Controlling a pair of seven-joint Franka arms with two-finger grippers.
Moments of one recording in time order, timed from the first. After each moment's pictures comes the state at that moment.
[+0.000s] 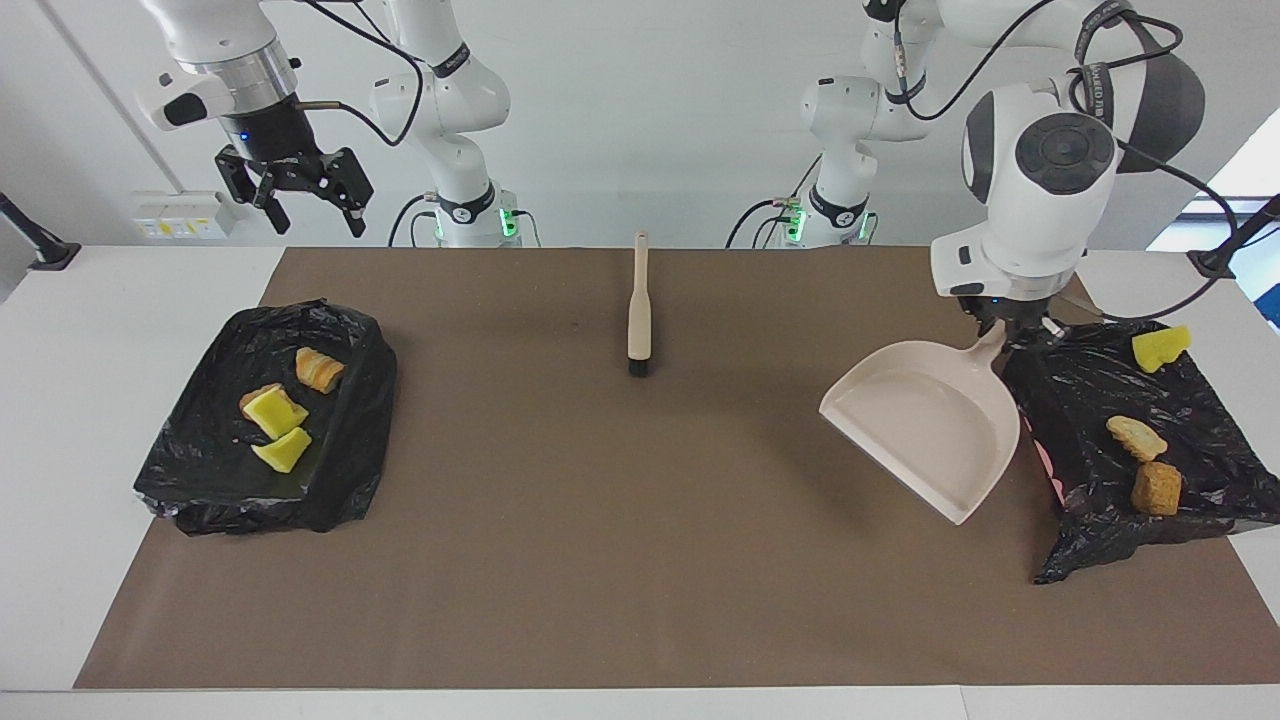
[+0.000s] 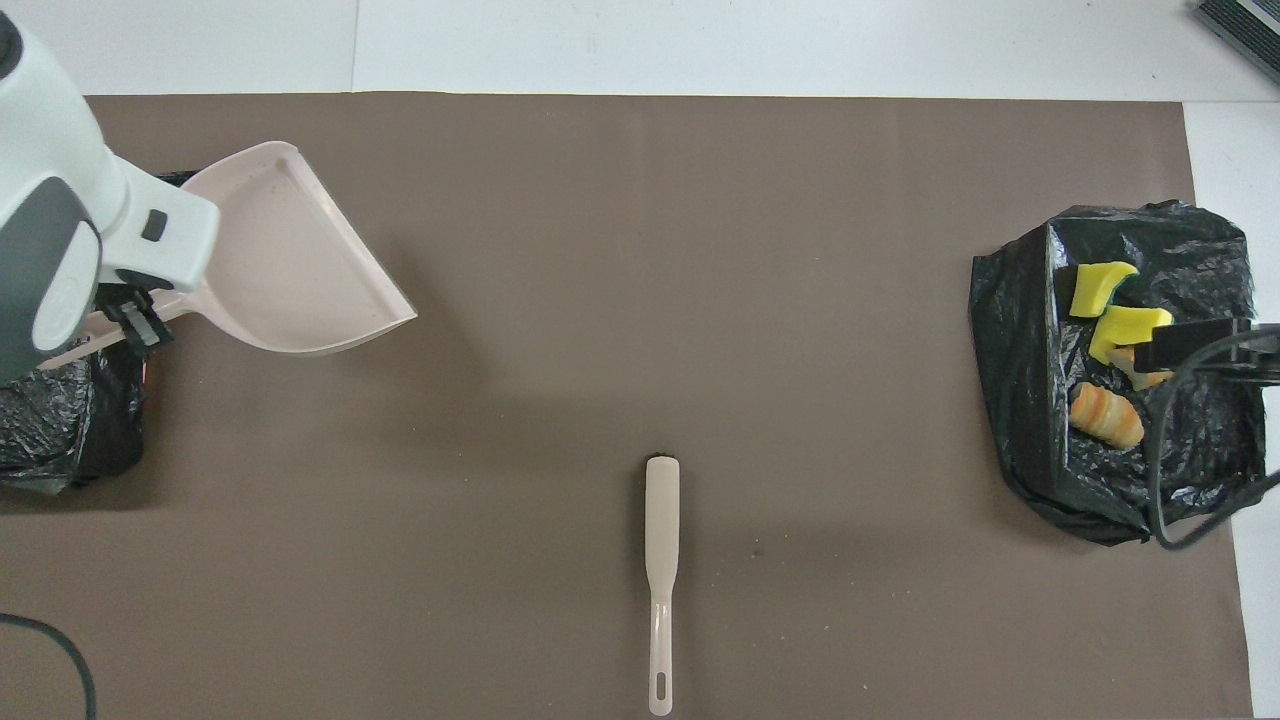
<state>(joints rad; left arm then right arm) -0.23 0.21 -0.01 -1.48 0.26 1.51 0.64 0.13 -0.17 -0.15 -1.67 0.01 1.59 0.03</state>
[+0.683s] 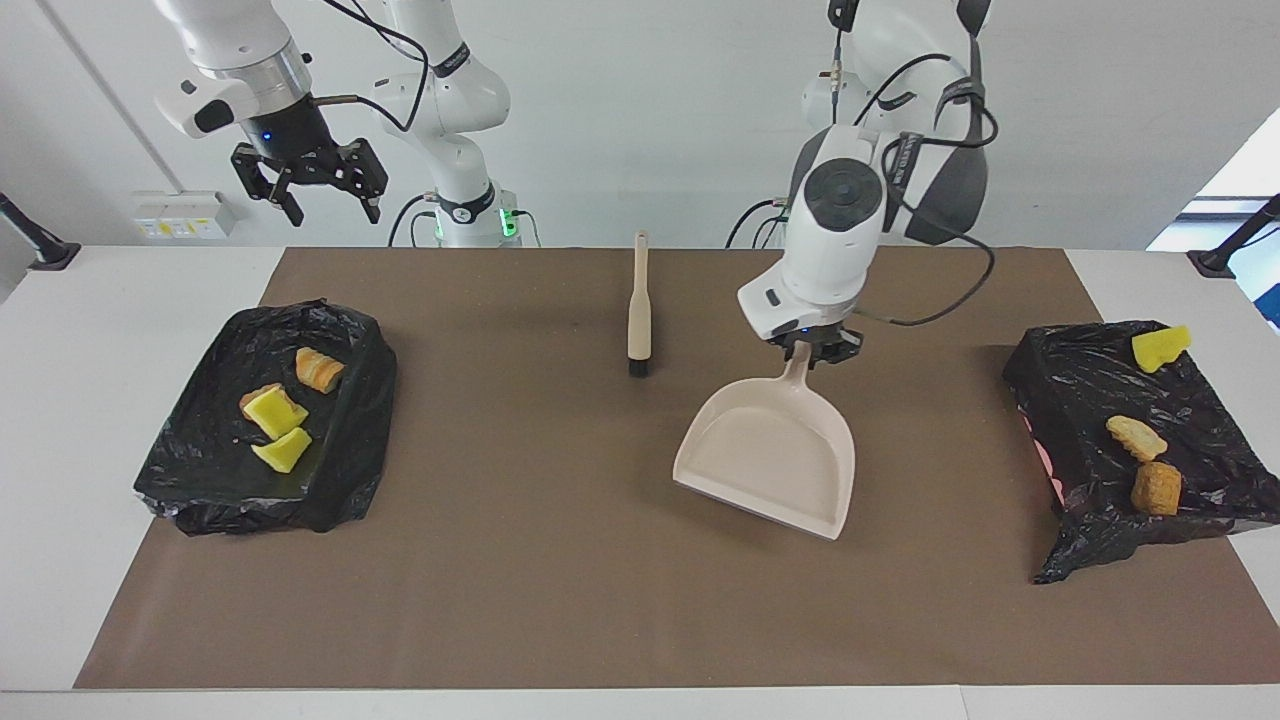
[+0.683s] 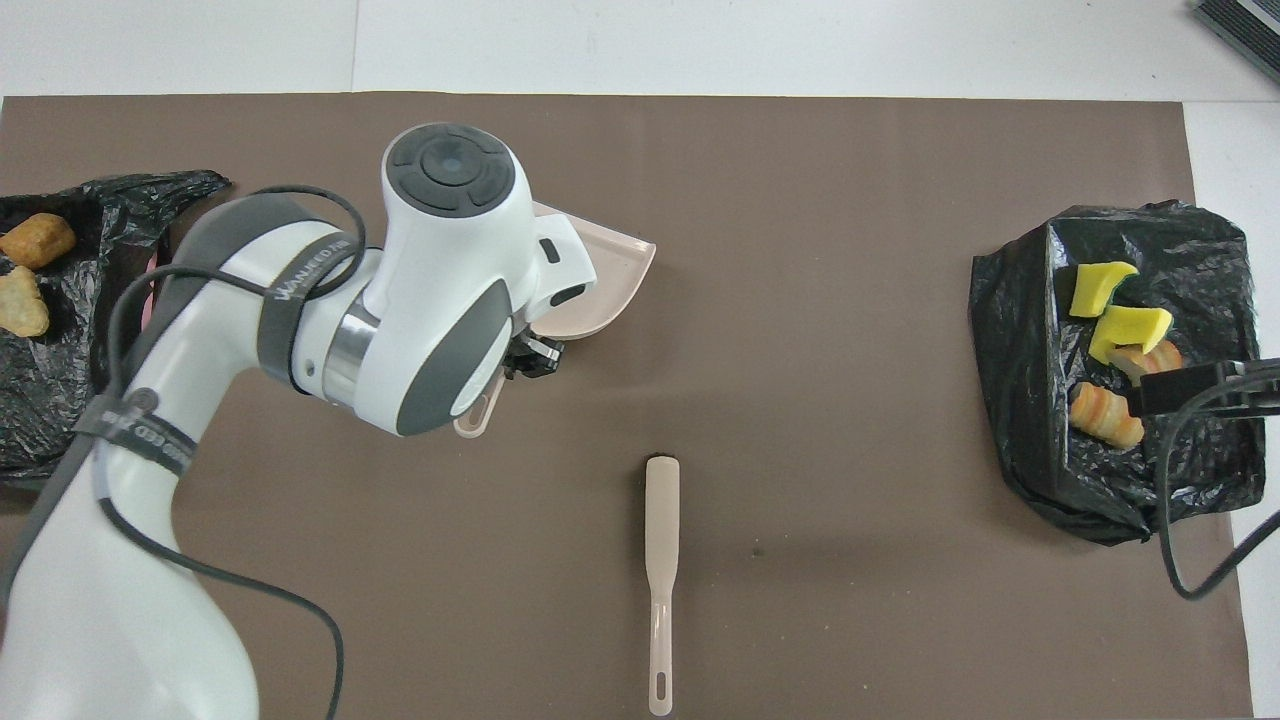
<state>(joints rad) -0.55 0.40 -0.01 -1.47 0.01 1.71 -0.22 0.12 -0.14 -0.15 -1.66 0.01 1.50 -0.01</state>
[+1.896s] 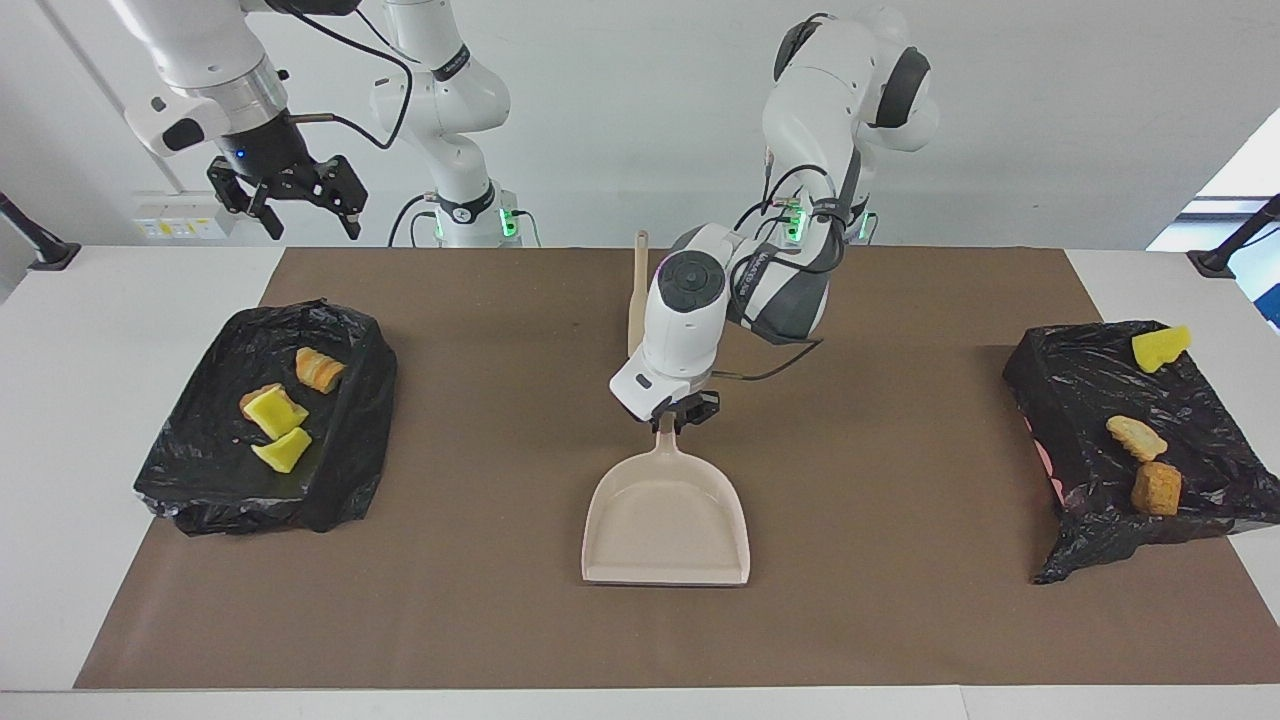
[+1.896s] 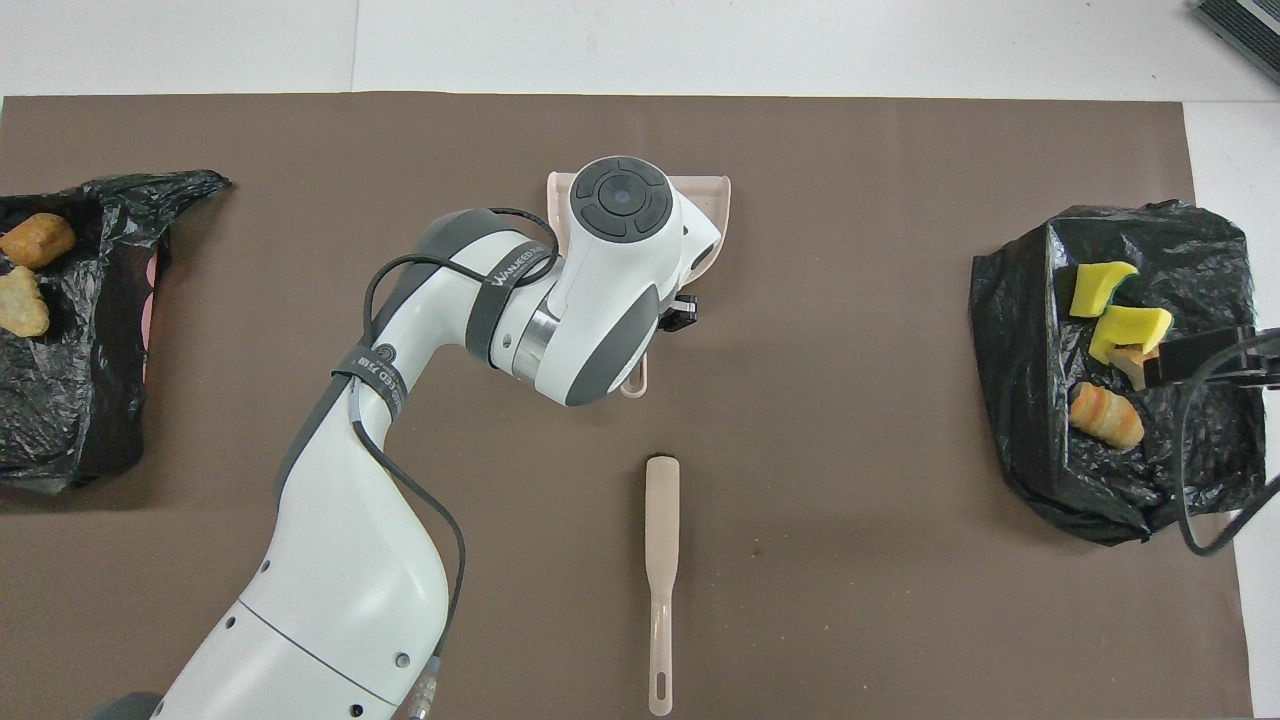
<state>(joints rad) -0.64 0.68 -0.01 -1.23 -0.06 1.90 -0.51 0.10 -0.09 -0.15 -1.60 0.01 1.49 -0.01</state>
